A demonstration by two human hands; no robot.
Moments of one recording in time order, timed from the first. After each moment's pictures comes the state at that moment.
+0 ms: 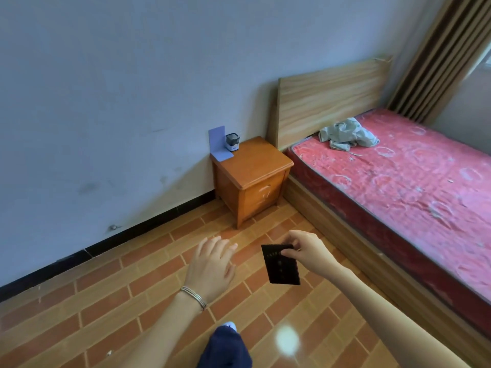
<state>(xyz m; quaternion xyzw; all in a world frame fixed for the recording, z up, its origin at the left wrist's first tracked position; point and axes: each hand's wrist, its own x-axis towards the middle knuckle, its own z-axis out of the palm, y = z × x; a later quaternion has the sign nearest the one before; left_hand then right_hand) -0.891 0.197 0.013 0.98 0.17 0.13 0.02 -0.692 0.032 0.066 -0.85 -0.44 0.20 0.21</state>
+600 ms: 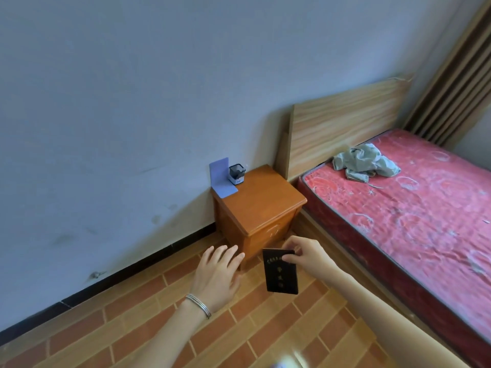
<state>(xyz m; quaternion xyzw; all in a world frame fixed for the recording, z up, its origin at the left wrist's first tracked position) -0.702 0.403 0.016 0.98 0.15 0.14 0.03 -0.499 0.248 0.068 -0.84 -0.42 0.24 0.24</state>
